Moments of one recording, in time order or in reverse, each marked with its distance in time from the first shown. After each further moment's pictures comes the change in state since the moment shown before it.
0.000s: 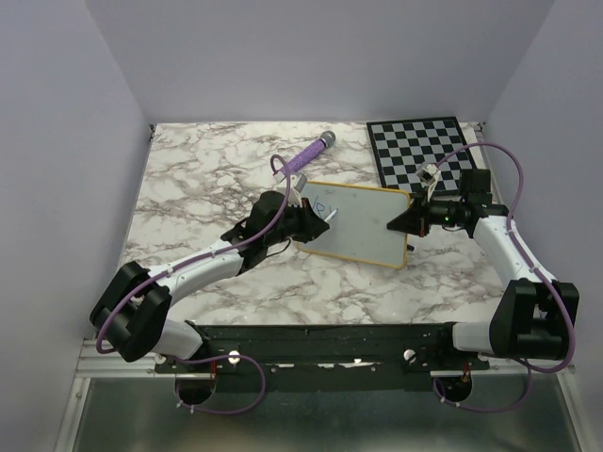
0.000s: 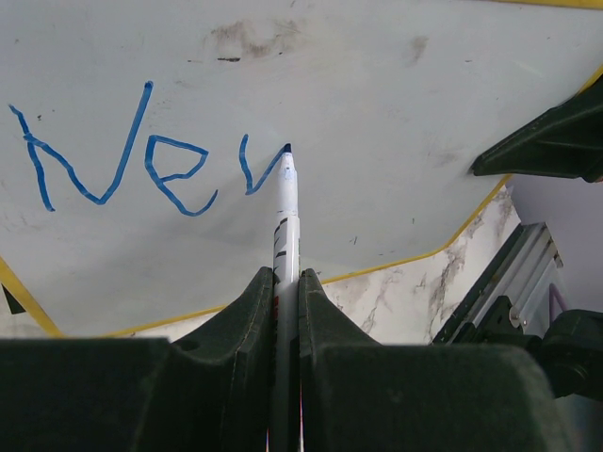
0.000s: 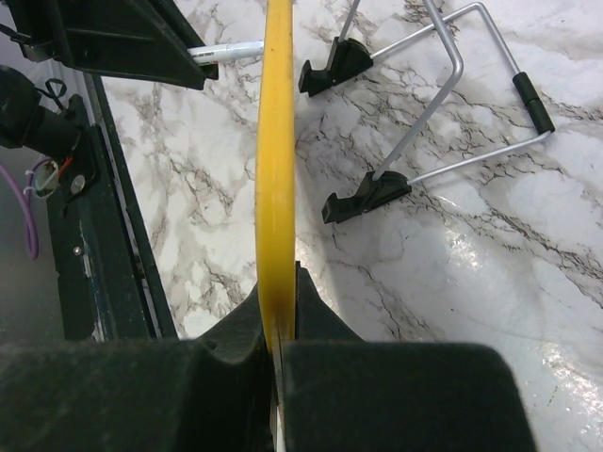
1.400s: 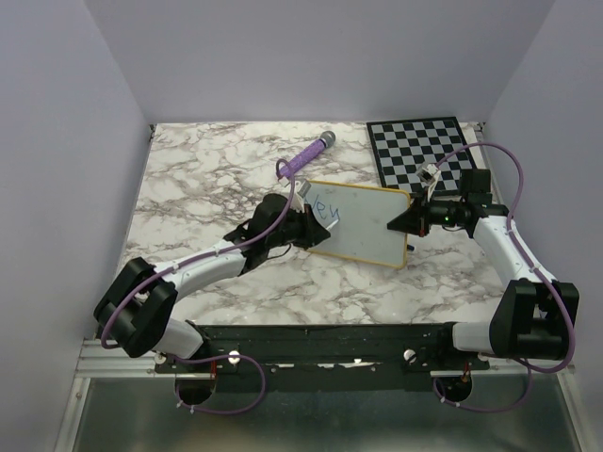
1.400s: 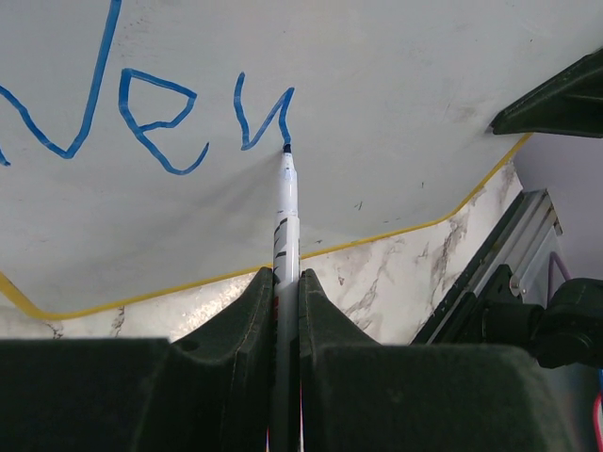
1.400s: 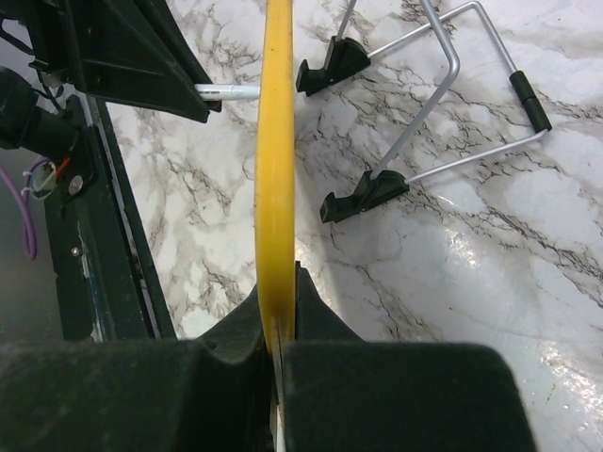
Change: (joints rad) left arm 0.000 0.028 -0.024 0.000 0.064 0.000; right arm 0.000 0.000 0.000 0.000 0.006 0.003
